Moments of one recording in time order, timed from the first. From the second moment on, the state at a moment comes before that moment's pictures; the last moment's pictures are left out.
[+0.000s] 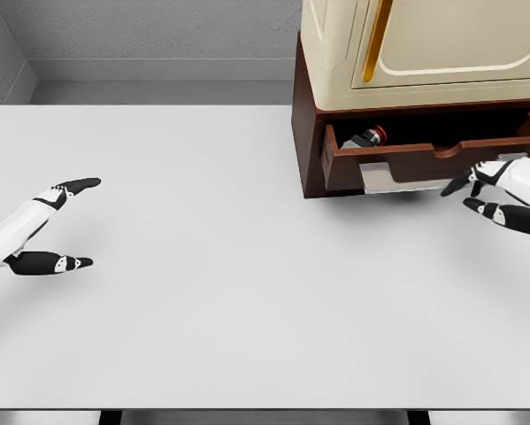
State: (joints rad) left arm 0.08 0.45 0.26 -1.60 -0.13 -0.61 -0.61; right arm 0.01 -1.06 0.16 -1.70 -0.01 -0.61 0.17
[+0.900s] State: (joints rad) left arm 0.08 0.45 0.25 -1.60 -0.13 -0.61 -0.61; right arm -0.04 -0.97 0.24 -1.63 0.07 -0.61 0.18
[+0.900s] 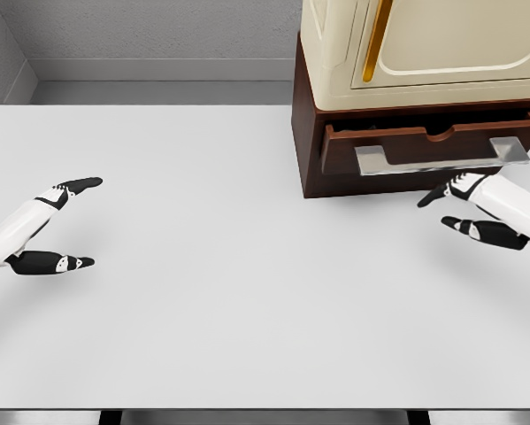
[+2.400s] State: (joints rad) left arm 0.08 0.43 0.25 -1.60 -0.13 -0.61 -0.61; right arm -0.28 -0.87 0.40 -1.57 0.11 -0.61 0.18
